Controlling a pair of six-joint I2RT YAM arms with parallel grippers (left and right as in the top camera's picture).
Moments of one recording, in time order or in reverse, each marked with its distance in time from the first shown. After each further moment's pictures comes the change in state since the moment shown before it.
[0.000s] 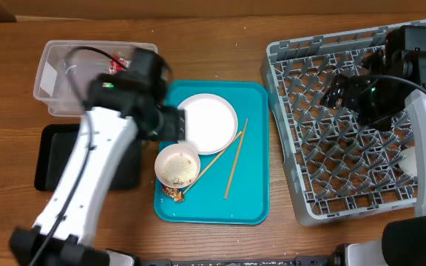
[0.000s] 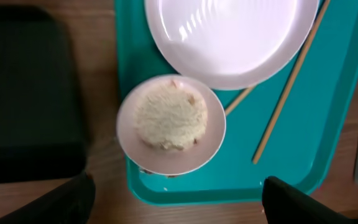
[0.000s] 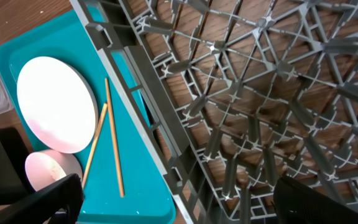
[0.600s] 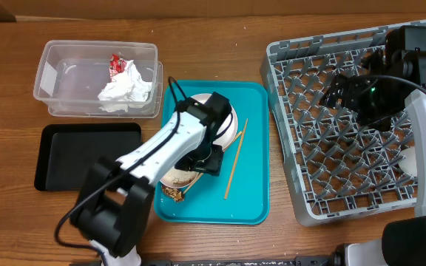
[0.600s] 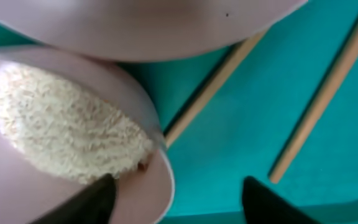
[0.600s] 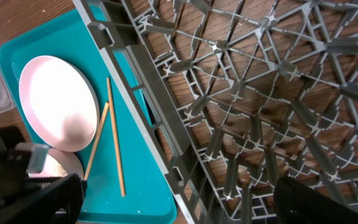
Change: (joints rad) left arm -0.255 0.283 -0.193 0.199 -0.012 -0.074; right arm 0.000 0.000 0.000 0.000 -0.007 -0.003
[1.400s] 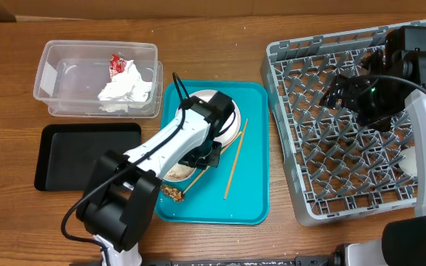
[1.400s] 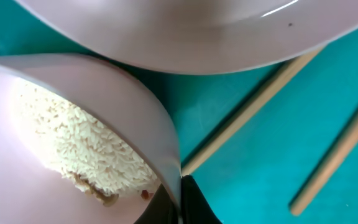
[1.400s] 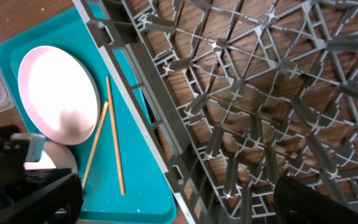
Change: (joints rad) left arm -0.001 0.030 0.036 -0.002 -0.098 -0.019; right arm 0.000 0.000 0.000 -0.006 0.000 0.000
